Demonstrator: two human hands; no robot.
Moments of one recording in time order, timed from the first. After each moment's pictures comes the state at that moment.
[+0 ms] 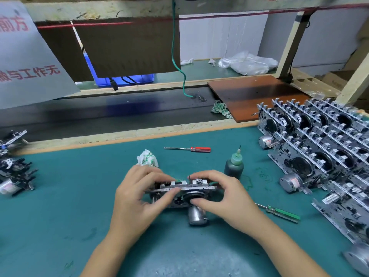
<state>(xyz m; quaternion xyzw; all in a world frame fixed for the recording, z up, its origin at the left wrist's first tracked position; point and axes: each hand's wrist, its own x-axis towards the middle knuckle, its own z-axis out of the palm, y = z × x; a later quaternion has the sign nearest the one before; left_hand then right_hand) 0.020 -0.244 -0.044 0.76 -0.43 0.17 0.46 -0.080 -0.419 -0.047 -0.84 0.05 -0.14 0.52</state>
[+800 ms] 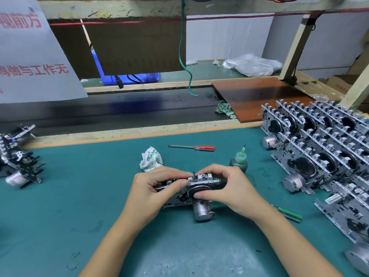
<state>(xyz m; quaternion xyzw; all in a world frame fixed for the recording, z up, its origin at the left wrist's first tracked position) 0.018 -0.252 -0.036 0.71 -0.39 -0.06 0.59 -0.067 -0.426 -0.041 -0.80 0.07 -0.10 0.59</state>
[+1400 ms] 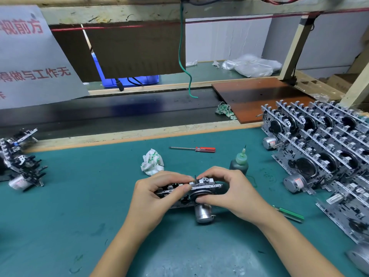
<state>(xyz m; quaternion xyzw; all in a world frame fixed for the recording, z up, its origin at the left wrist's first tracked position) 0.010 -0.252 -0.038 0.70 -0.37 -0.05 0.61 -0.071 -0.424 -0.038 -0.81 0.04 -0.11 0.57</state>
